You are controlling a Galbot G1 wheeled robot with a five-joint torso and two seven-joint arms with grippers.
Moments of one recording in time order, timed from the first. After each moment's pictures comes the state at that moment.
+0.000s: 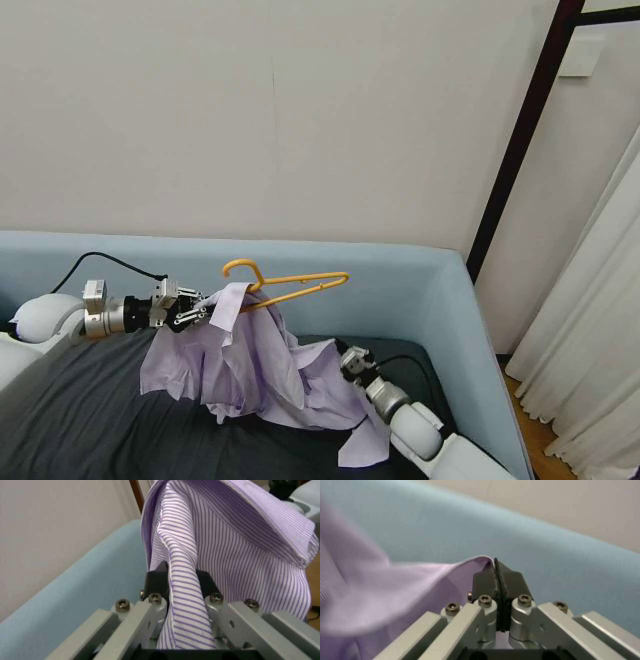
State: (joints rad) left arm 0.51 -0.49 0.03 -1.40 -0.87 -0.22 1.08; right arm -0.69 1.10 -0.22 1.47 0.37 0.05 0.15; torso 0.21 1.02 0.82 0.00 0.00
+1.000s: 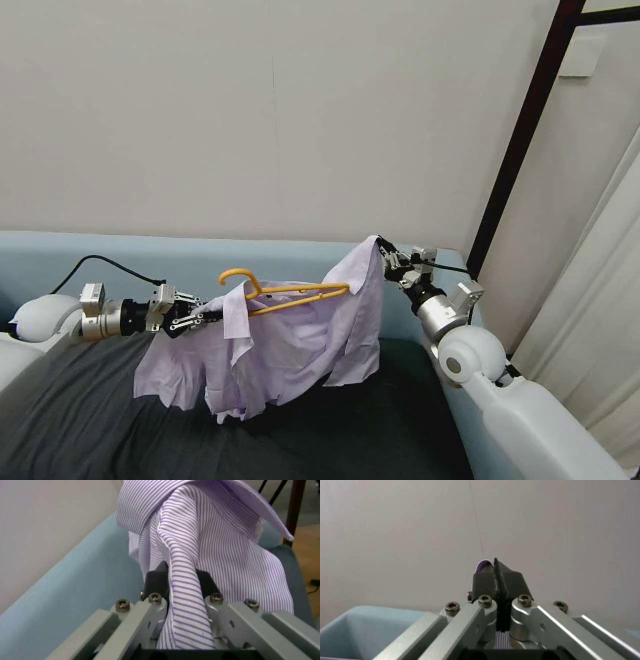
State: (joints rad) left arm 0.49 -0.50 0.01 -1.35 -0.76 -0.24 1.13; right arm -0.66 1.00 0.05 1.82 0.88 0.01 0.07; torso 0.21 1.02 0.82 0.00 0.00
